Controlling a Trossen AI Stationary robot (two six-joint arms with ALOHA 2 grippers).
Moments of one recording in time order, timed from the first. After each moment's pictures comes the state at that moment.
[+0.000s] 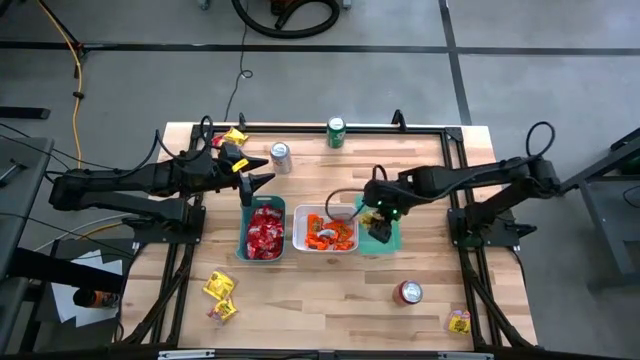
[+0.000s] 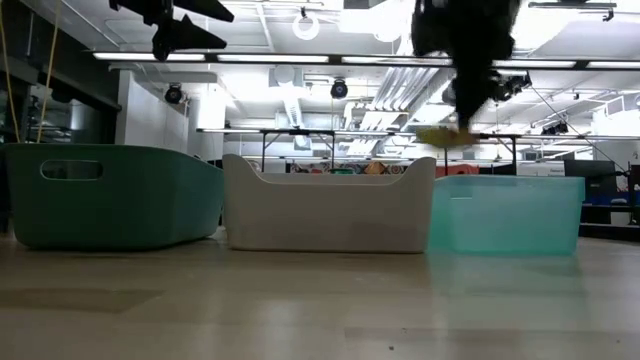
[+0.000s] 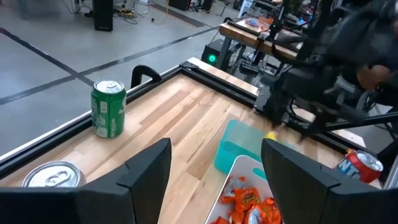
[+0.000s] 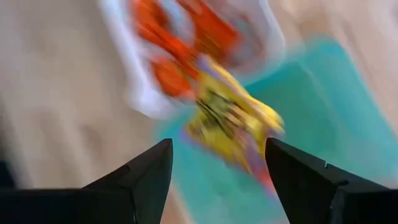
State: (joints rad) left arm 0.07 0.77 0.72 -0.20 -0.30 -0.36; right arm 0.04 1.43 1.17 -0.93 -0.04 0.49
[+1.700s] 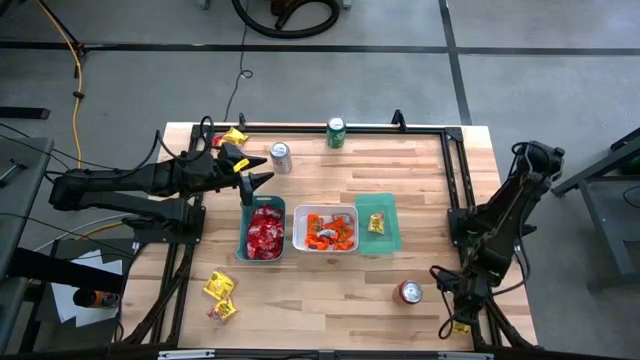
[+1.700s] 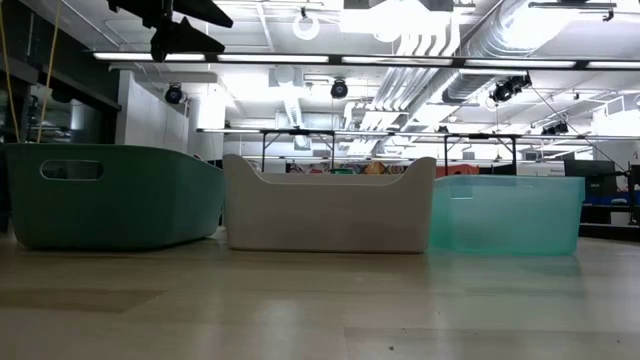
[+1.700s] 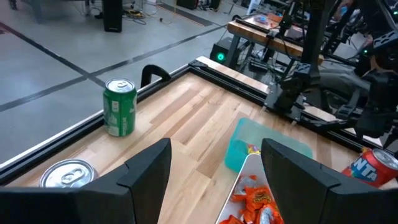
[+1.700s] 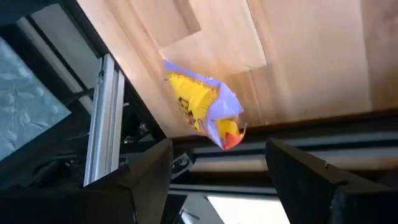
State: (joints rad) left arm 0.07 0.77 0.72 -0.22 -0.33 -0.34; right arm 1.07 1.20 0.63 -0.58 -0.35 1.54
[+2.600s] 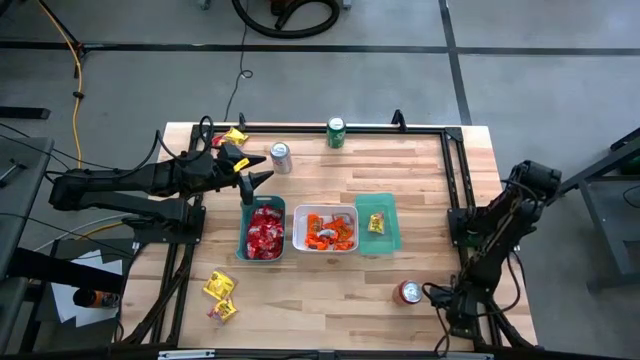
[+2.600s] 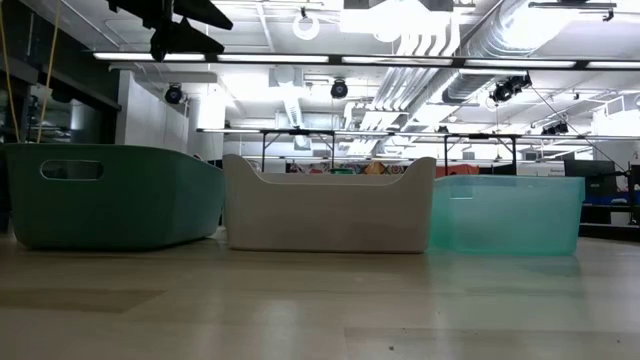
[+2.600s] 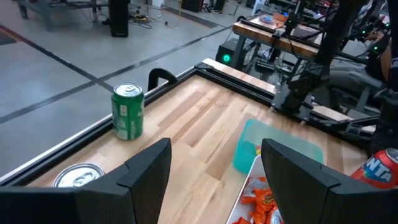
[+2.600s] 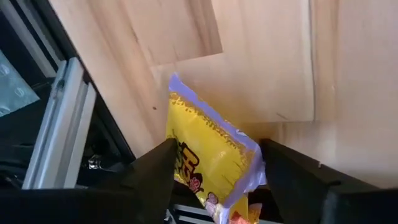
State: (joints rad) left arm 0.07 0.77 0.72 -0.22 -0.36 -0.30; right arm 1.11 1.47 0.60 -0.31 -0.31 1.40
